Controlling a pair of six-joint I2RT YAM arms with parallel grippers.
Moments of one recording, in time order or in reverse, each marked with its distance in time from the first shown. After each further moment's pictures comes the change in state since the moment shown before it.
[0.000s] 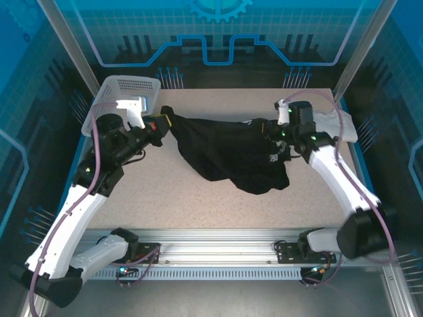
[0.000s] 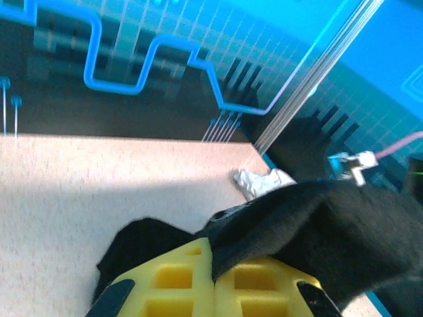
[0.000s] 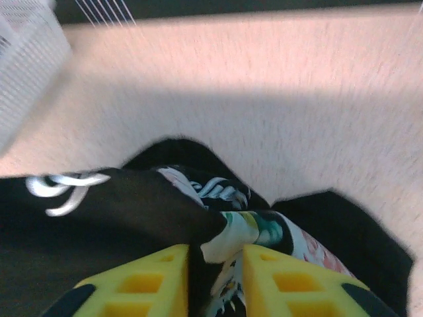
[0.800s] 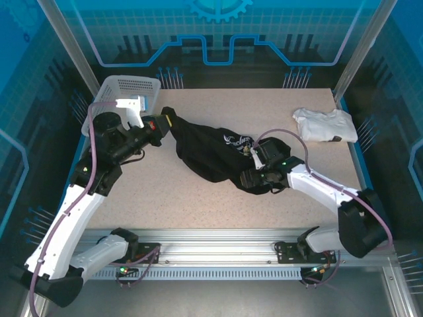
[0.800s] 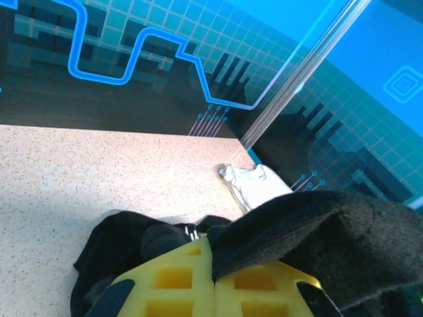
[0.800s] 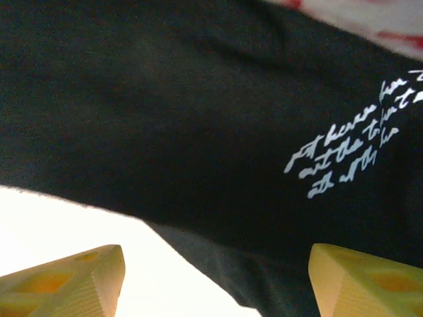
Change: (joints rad) left arm 0.008 -0.005 0.047 -0.033 0.045 -0.031; right arm 0.283 -0.010 -0.345 -0.064 0.119 0.057
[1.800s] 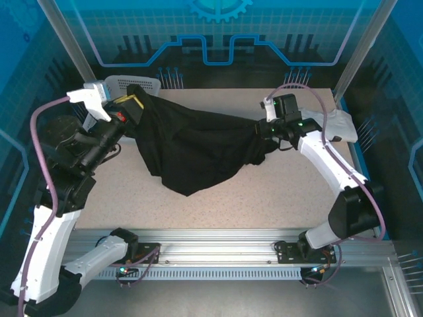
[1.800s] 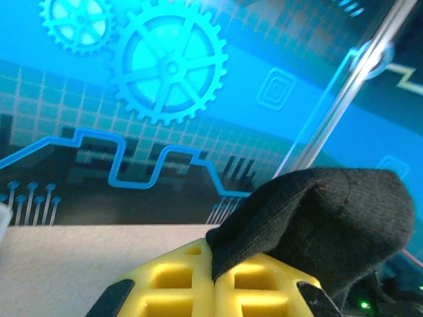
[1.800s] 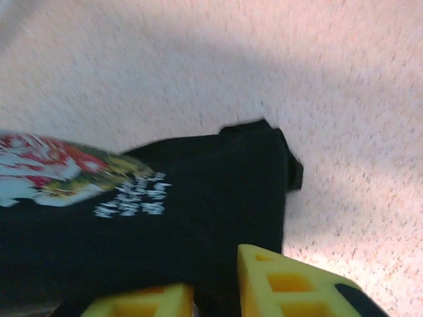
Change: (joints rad) left arm 0.001 -0.050 0.248 -0.090 -0.205 0.061; right arm -0.220 0.136 0.488 -0.071 -0.031 -0.178
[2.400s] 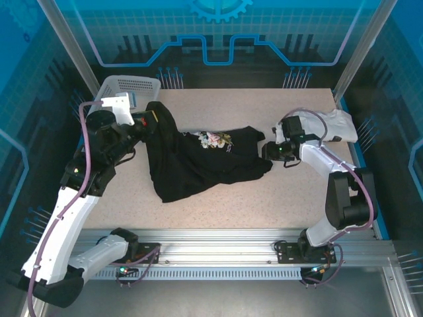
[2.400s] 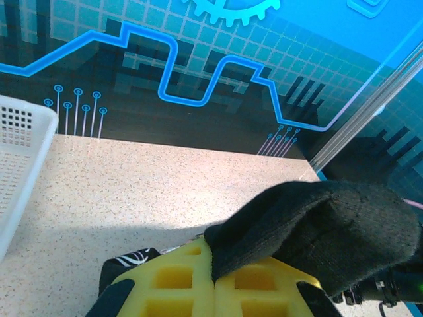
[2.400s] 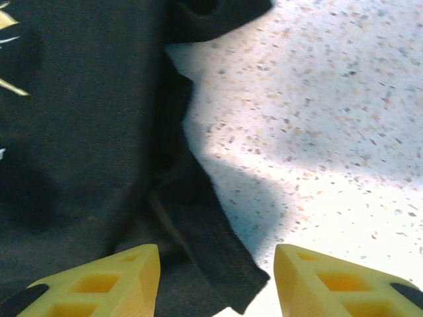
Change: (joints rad) left arm 0.018 0.048 -0.164 -0.053 -0.031 0.004; right arm -0.154 0.057 -0.282 0.080 -0.128 0.153
